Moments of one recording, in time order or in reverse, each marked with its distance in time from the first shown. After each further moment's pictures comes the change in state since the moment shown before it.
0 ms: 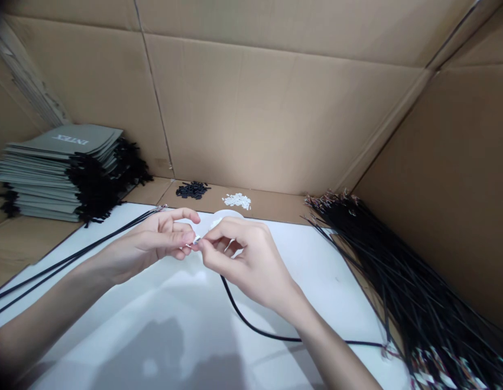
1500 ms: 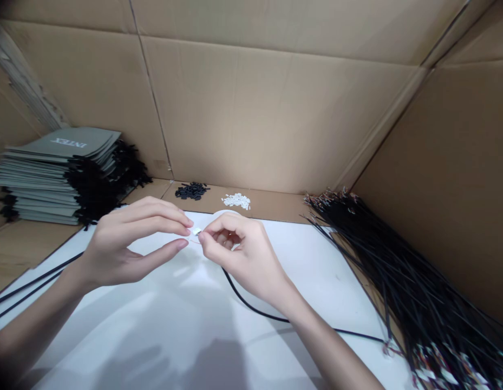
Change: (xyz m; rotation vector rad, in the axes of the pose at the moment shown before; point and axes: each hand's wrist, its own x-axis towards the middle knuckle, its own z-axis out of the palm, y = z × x) left_hand -0.010 0.010 -0.009 1.190 0.109 1.056; right_hand 0.003 0.008 0.005 0.114 0.053 0.045
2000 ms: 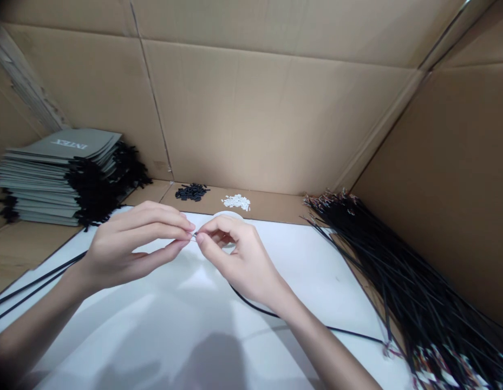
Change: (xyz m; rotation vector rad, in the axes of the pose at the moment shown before) left_hand 0.002 -0.002 0.002 0.102 0.060 0.141; right_hand 0.001 0.002 0.004 0.016 -0.046 0.055
